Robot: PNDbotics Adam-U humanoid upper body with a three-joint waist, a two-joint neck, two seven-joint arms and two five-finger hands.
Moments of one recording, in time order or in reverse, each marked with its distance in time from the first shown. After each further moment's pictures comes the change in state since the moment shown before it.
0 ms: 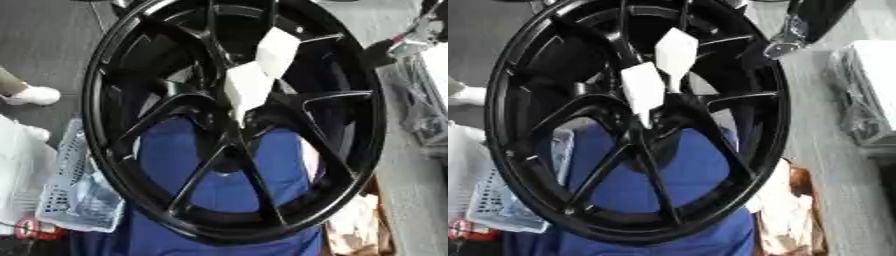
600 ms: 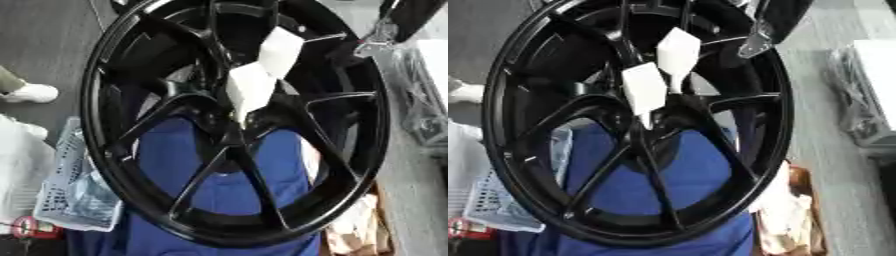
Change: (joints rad) left arm -0.009 0.000 -0.001 0.000 0.001 0.001 -0.002; right arm -0.030 0.047 0.049 0.091 0.033 -0.039 -0.007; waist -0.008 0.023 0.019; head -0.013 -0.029
